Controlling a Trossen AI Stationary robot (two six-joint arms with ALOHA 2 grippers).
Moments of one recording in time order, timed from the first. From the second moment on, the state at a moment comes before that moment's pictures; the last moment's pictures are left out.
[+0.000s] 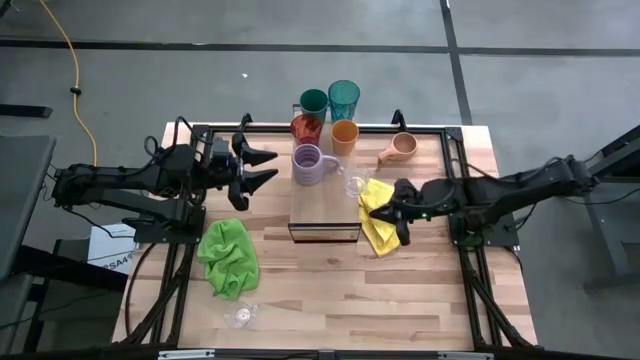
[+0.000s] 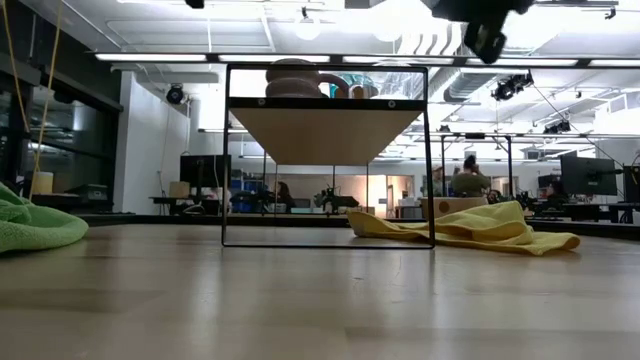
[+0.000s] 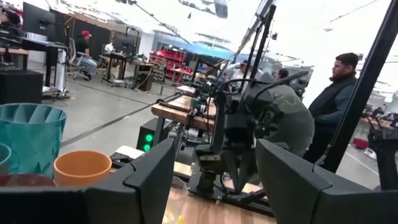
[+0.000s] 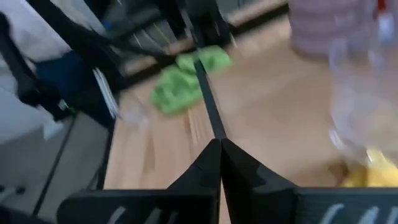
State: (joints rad) left arm 0.13 0.85 0.77 0.23 -0.15 -0.21; right arm 0.18 0.96 0.75 -0.17 0.13 0.48
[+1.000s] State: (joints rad) left arm 0.13 0.85 0.77 0.23 -0.15 -0.21; right arm 0.12 0.96 0.68 -0.04 0.08 0.27
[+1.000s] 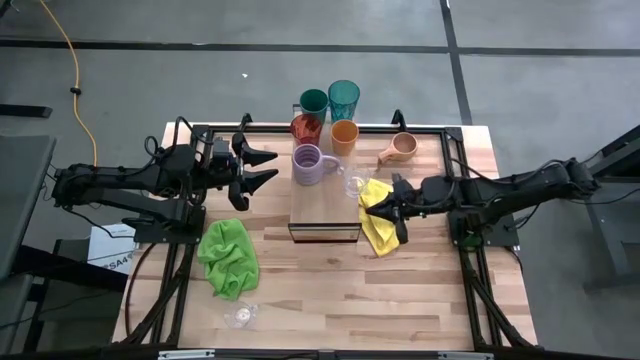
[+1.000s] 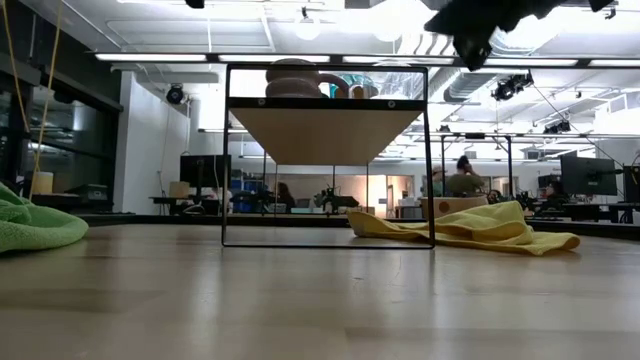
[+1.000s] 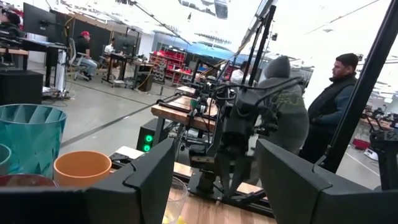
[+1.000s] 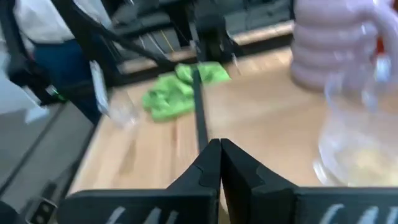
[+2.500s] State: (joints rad) left arm 0.13 0.85 0.77 0.23 -0.15 -0.21; right arm -0.17 1.05 0.68 -0.07 0.15 0.01
